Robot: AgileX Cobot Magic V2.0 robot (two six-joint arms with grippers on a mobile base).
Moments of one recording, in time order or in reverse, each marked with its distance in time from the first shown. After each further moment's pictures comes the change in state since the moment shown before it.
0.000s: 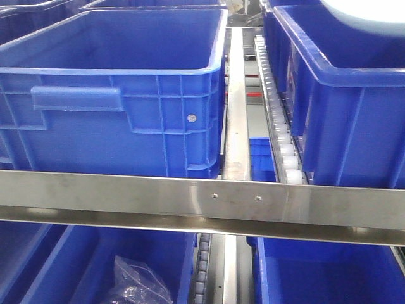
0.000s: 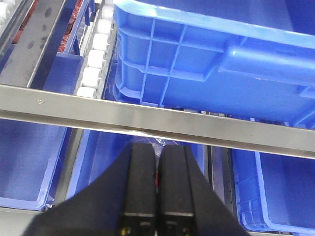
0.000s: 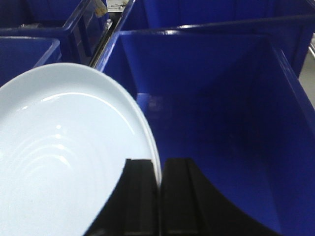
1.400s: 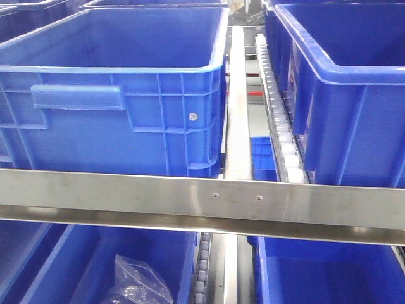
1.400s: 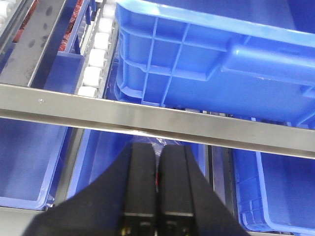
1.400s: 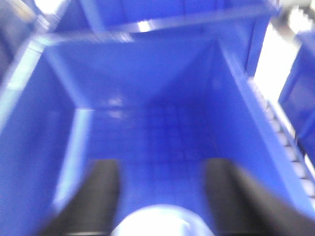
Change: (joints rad) left arm 0.000 0.000 0.000 0.000 0.000 0.000; right arm -0.190 0.112 0.000 0.000 -0.156 0.000
